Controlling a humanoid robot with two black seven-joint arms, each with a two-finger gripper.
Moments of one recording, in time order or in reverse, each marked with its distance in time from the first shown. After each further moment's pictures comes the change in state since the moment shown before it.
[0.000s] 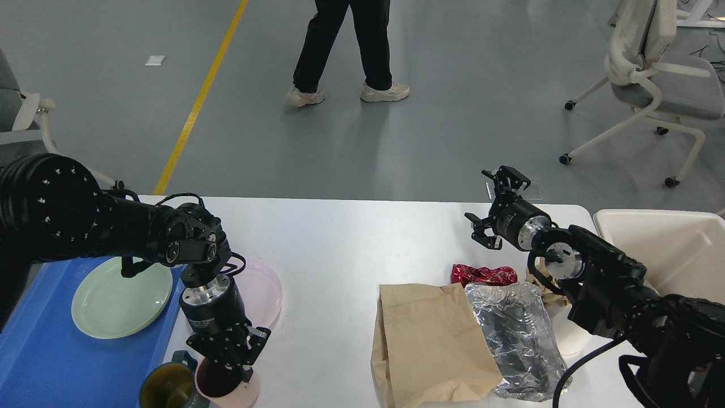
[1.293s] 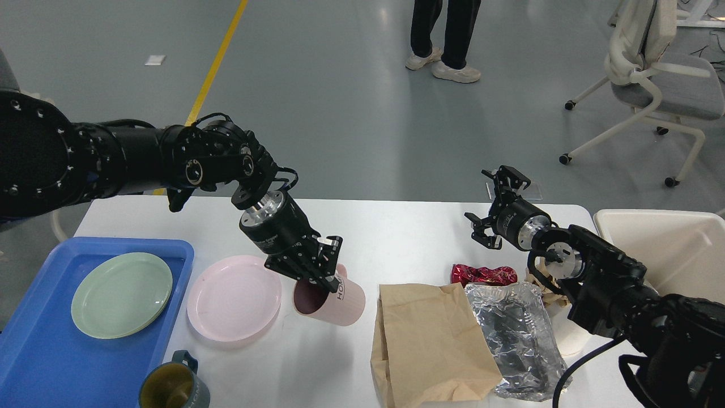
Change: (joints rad) left arm -0.201 0.001 -0.220 0.087 -0.141 -0.032 -0.014; right arm 0.001 0.000 0.000 0.000 0.000 0.000 0.000
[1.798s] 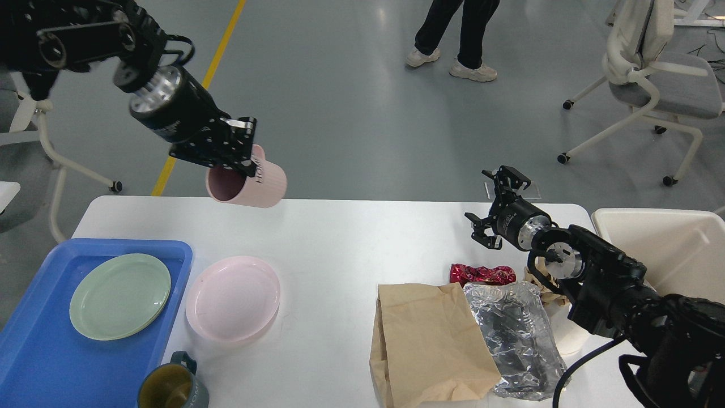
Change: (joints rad) left arm -0.347 0.240 0.261 -0.029 -0.004 -0.001 0.001; right arm -0.001 0.000 0.000 0.000 0.000 0.000 0.000
